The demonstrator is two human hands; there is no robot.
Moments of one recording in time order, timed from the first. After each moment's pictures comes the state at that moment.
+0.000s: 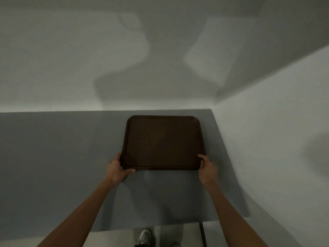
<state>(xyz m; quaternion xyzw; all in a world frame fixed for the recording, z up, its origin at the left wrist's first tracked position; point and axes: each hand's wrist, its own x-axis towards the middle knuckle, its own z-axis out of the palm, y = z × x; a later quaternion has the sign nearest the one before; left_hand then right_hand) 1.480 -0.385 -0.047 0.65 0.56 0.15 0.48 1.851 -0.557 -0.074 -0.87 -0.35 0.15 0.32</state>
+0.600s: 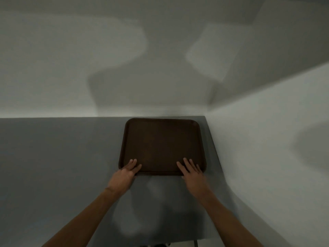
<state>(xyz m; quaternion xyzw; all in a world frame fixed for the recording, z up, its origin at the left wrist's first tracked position) 1.560 -0.385 -0.049 0.90 0.39 -0.05 0.17 1.874 -0.538 -0.076 -0.76 -0.64 0.11 0.00</state>
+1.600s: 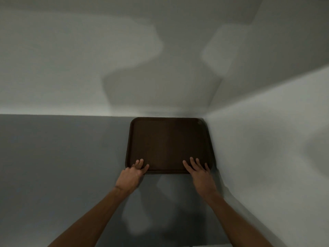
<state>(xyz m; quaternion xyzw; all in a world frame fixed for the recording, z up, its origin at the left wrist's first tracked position) 1.631 -0.403 -0.029 0.90 0.38 -0.18 0.08 1.938 -0.540 -0.067 -0.76 -0.64 0.08 -0.02</state>
